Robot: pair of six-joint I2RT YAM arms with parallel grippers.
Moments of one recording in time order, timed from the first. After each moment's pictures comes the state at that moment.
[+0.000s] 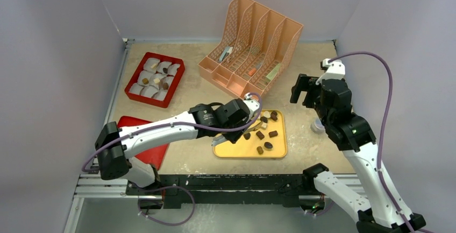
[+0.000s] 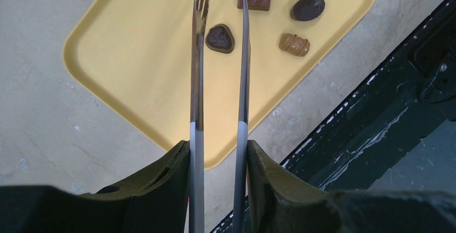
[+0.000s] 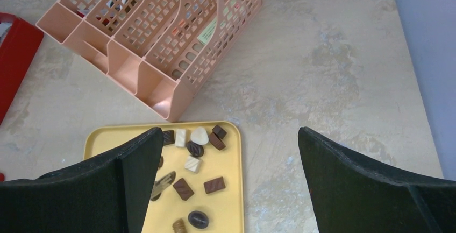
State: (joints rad) left arm -1.12 1.48 1.27 -0.72 -0.15 -0.28; right arm 0.39 0.80 1.11 -0.73 0.38 0.29
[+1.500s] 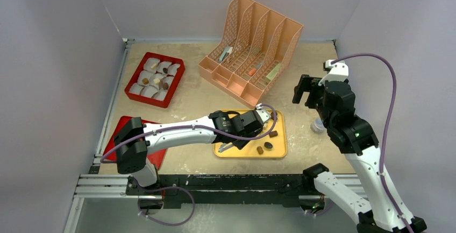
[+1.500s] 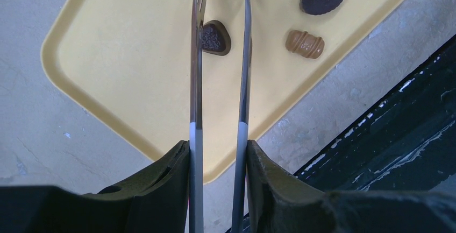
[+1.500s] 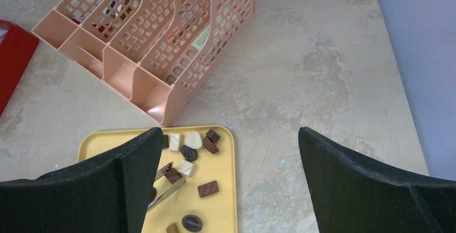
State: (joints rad) left arm -1.21 1.65 1.30 -0.71 -0.25 -0.29; right arm 0.39 0.77 1.11 -0.73 0.40 0.26
